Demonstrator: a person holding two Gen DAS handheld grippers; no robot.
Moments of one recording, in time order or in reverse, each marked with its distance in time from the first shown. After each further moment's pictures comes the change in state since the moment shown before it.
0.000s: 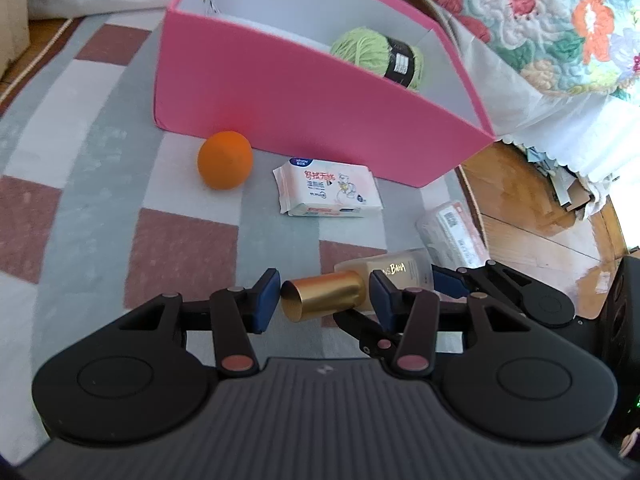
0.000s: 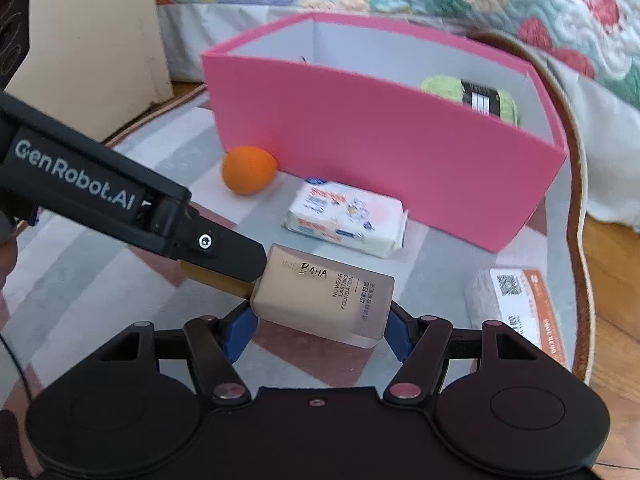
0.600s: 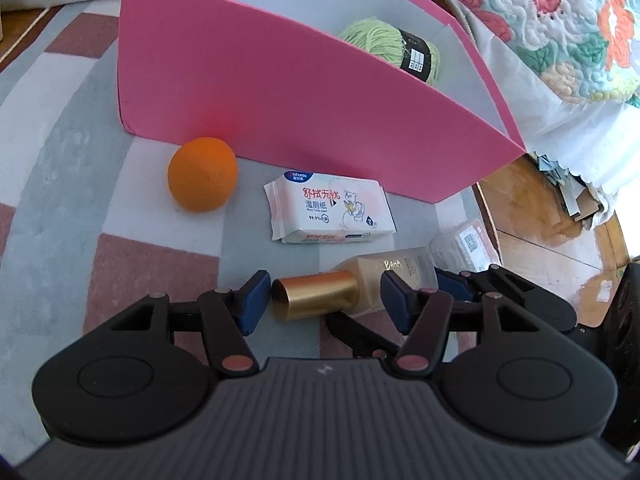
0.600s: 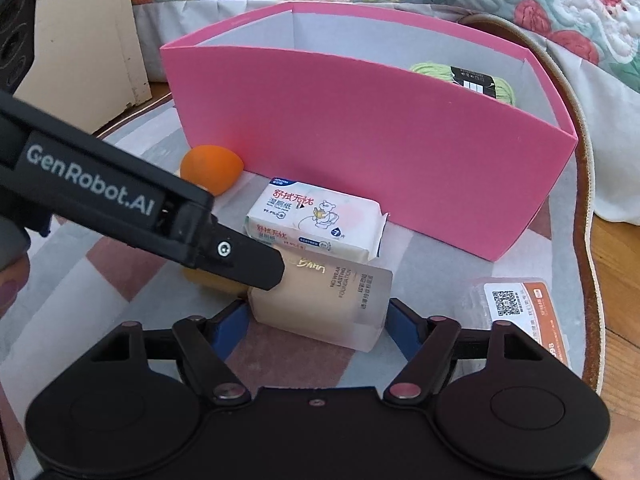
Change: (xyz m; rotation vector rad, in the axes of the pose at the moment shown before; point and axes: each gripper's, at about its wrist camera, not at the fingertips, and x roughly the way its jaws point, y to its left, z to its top) left arm 0.052 0.005 0.017 -0.013 0.000 -0.007; right arm 0.039 -0.024 0.003 0.020 -0.003 0.006
